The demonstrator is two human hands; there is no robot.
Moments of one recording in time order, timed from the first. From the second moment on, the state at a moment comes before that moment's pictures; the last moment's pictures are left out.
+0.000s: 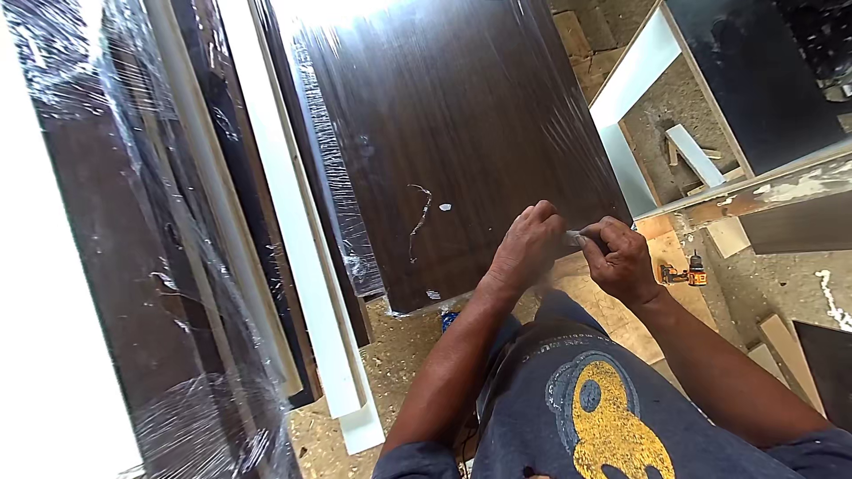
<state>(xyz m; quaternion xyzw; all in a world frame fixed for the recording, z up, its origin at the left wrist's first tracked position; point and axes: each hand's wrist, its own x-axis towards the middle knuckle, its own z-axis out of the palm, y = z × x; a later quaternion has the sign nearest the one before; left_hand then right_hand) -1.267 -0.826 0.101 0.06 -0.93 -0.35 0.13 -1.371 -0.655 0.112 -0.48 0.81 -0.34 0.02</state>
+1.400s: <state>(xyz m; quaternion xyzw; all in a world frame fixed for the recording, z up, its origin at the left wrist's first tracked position) -1.267 -0.826 0.101 0.06 -0.93 -0.34 0.13 -1.378 -0.651 0.115 -0.50 0.80 -0.33 0.03</state>
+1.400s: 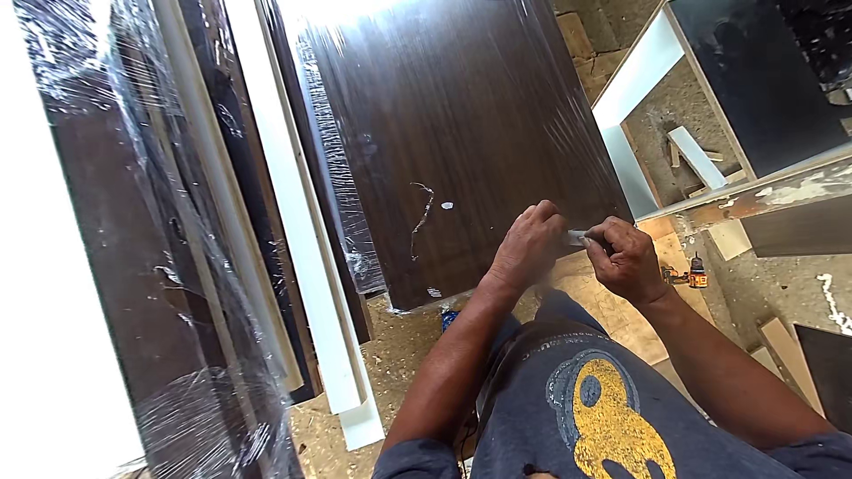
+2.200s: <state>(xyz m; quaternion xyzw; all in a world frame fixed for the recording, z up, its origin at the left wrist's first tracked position) -1.267 -0.826 0.099 0.06 -0.93 -0.34 0.13 -1.382 -0.647 0.114 -0.50 0.80 -0.34 0.03</state>
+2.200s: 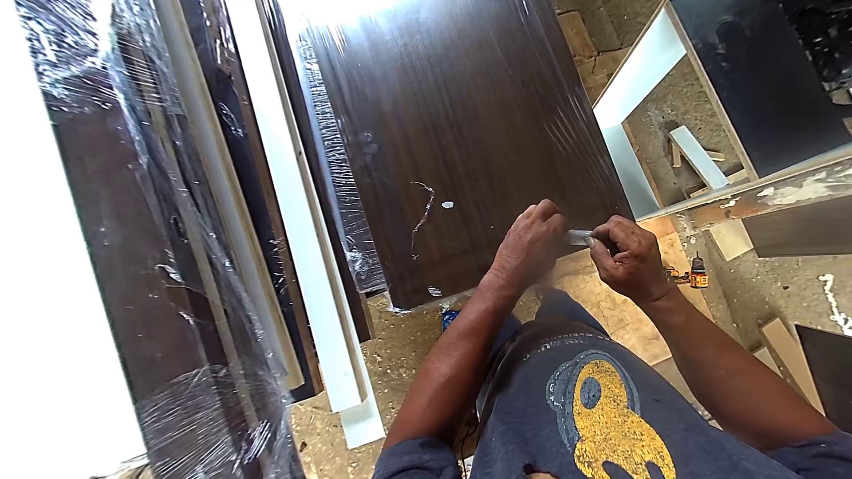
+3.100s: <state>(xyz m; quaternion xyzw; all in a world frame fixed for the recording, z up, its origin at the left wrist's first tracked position) -1.266 -0.822 0.099 0.06 -0.94 -0.32 0.13 -1.383 -0.648 0.113 -0.51 0.80 -0.32 0.02</state>
